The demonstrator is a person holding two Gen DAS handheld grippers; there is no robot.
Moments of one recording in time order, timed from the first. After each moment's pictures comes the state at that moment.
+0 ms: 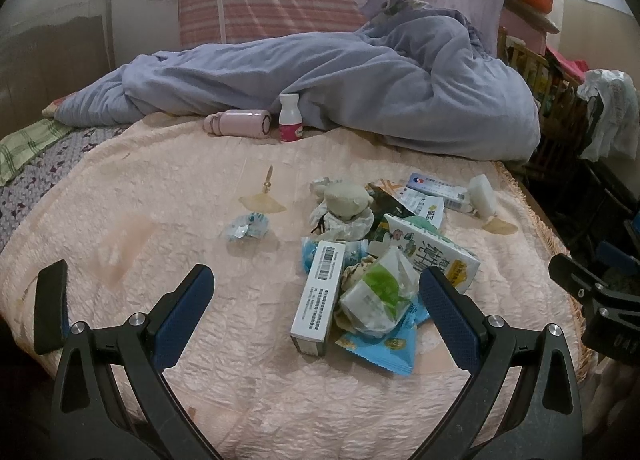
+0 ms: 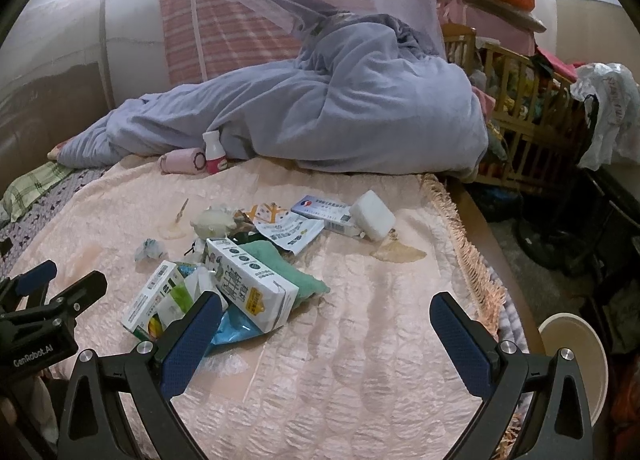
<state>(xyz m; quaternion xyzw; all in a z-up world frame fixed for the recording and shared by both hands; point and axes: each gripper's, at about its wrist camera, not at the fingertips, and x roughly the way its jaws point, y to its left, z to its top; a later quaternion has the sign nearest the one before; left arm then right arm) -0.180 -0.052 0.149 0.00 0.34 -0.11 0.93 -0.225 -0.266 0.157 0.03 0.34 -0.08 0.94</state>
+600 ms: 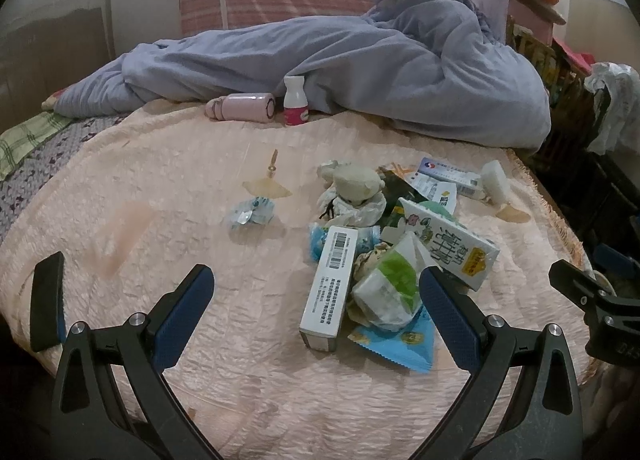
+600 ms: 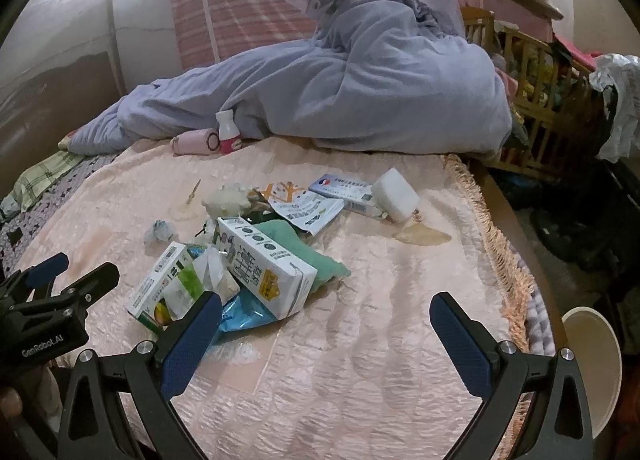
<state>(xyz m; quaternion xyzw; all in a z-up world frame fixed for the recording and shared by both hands) -0.166 -0.049 0.130 0.01 0.37 -0.10 0.93 -0.209 -0.261 0.139 0.04 0.37 -0.05 0.93</state>
